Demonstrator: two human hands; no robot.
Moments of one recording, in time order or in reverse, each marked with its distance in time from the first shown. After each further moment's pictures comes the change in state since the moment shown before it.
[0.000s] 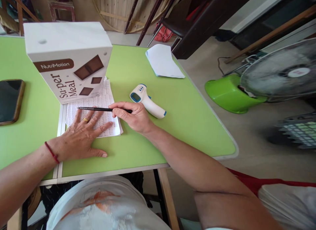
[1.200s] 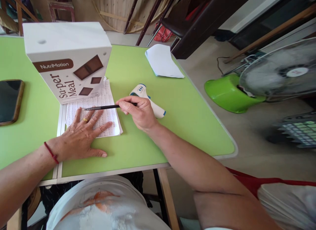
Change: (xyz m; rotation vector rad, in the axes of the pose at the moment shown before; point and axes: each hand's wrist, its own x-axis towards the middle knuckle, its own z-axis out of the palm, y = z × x) left_hand -0.001 -0.001 0.002 0.051 0.015 -0.002; right_hand 0.005 0.003 -0.008 0.073 0.168 0.038
